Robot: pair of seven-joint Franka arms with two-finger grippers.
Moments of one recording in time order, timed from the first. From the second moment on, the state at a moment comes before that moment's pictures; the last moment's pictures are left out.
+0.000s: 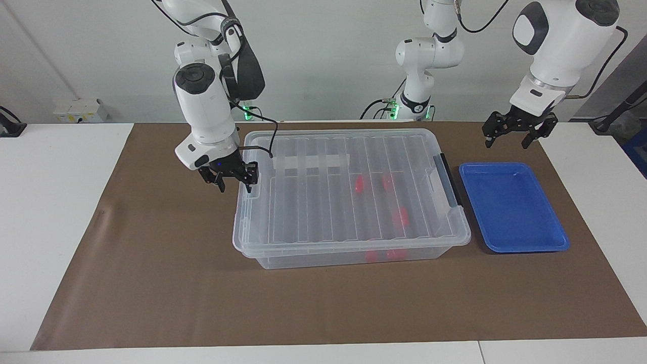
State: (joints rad) left arm -0.07 -0.09 0.06 -1.78 0.04 1.73 0.13; right arm 0.27 0.13 -0.02 -1.80 0.00 1.97 0.32
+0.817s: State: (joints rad) left arm -0.08 -0.09 0.04 -1.78 0.04 1.73 0.06; right arm 0.14 0.08 -0.02 -1.86 0.00 1.92 0.21
